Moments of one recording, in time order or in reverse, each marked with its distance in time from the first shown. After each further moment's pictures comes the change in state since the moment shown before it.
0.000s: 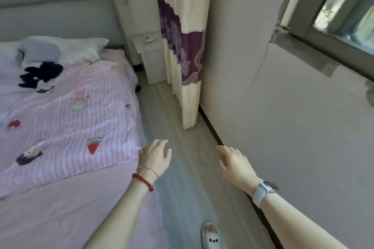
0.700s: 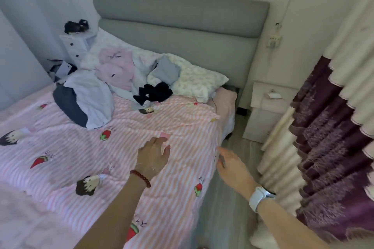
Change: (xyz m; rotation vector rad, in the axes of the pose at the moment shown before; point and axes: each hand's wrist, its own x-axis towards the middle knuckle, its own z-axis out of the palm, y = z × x) left_hand 0.341 -0.265 -0.165 -0.121 0.305 -0.693; right_hand 0.530 -0.315 0.007 0.102 -0.338 -0.680
